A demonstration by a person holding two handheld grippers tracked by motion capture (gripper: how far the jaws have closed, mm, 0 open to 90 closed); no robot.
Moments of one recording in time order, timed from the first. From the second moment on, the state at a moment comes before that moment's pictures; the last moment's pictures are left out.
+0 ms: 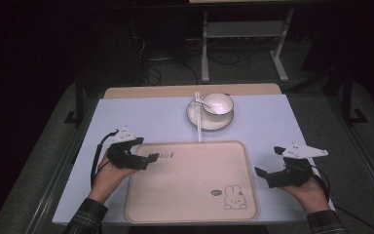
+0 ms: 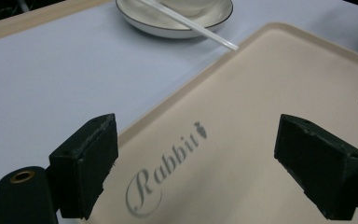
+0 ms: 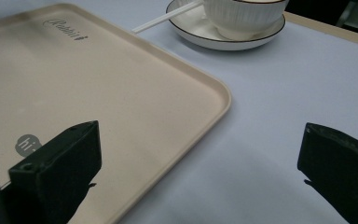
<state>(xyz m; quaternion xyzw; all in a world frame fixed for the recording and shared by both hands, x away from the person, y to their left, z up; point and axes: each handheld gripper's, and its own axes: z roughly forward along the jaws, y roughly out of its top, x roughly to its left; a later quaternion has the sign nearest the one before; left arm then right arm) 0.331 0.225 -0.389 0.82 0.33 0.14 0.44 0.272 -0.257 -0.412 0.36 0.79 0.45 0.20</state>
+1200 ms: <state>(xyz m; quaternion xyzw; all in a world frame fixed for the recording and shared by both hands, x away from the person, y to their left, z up) 0.459 0.099 -0.397 0.84 0.36 0.11 0.40 0.272 -0.258 -0.412 0.36 0.79 0.45 0.20</state>
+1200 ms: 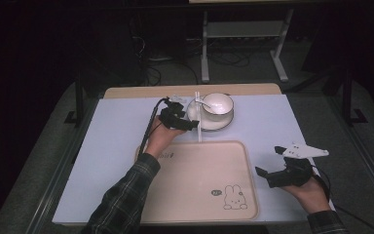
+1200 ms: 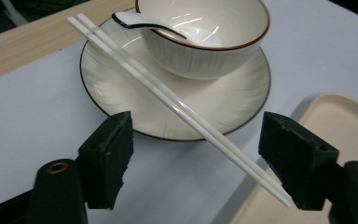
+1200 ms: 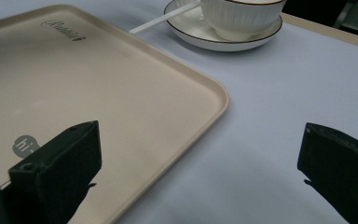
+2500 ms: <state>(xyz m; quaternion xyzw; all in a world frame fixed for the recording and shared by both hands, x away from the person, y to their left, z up) 0.497 0.062 -0.425 0.84 0.40 0.16 0.32 0.272 -0.261 -0.412 0.36 0.79 0.46 0.19</state>
